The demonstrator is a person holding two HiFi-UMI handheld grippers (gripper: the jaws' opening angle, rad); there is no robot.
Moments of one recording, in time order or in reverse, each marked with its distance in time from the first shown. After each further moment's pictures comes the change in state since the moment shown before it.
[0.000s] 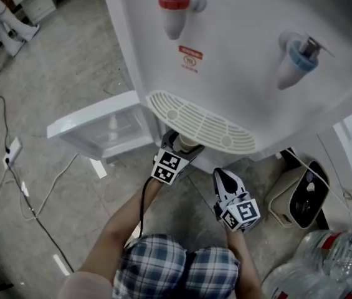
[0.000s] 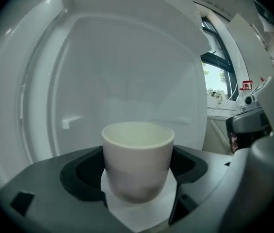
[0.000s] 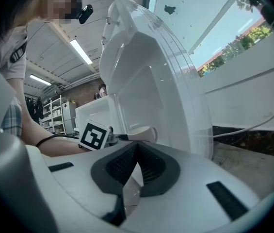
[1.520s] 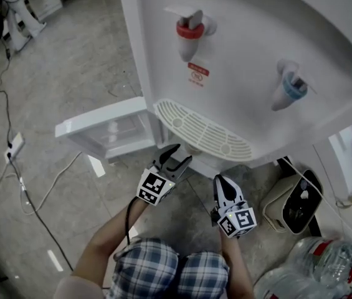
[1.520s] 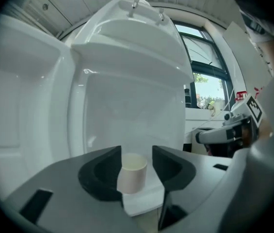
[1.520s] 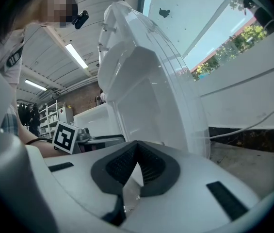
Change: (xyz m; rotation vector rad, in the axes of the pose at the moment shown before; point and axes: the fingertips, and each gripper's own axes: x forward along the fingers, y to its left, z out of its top) left arm -0.082 -0.018 0.035 -0.016 -0.101 0.001; right arm -0.014 0.006 0.018 0.055 -0.032 -0.037
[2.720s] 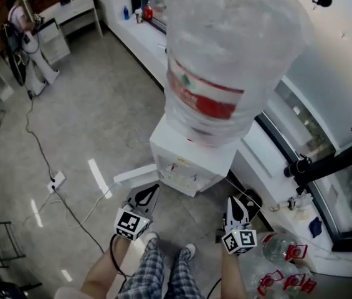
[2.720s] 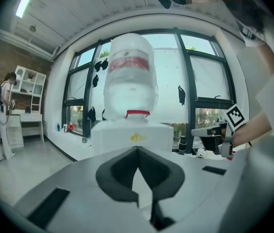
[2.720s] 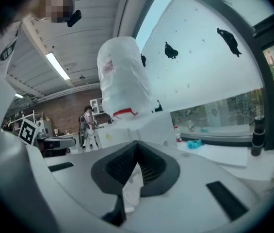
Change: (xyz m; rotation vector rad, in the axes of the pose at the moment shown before) left arm -0.215 -0.055 0.552 0.048 0.010 0.090; right arm -0.161 0.125 0.530 0.008 -0.099 -0.262
